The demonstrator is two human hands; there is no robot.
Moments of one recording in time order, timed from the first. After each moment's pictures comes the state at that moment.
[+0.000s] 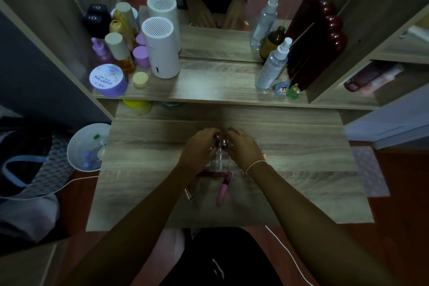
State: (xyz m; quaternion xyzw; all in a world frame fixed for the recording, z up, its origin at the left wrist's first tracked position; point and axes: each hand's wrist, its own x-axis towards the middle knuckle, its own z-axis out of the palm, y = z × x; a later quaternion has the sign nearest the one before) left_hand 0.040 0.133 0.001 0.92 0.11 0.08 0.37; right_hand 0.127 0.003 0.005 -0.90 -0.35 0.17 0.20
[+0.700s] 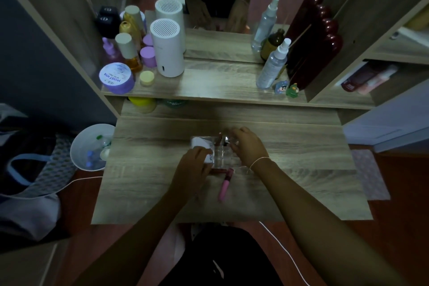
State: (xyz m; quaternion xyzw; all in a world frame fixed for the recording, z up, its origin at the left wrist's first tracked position) left_hand -0.025 0.121 -0.009 0.93 0.13 0.09 0.33; right_hand 0.121 -0.002 0.013 -0.91 -0.34 0.14 0.20
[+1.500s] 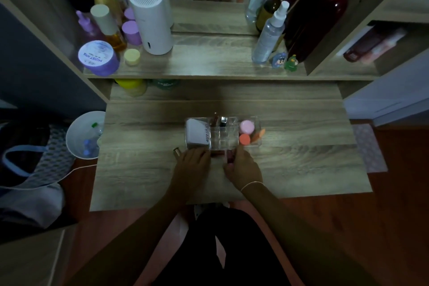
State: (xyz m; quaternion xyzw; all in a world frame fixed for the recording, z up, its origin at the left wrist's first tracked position) left_hand -0.053 0.101 -0.042 0.99 0.05 0.00 0.12; right_hand 0.031 -0.043 -0.033 -0.94 -0.12 0.25 0.21
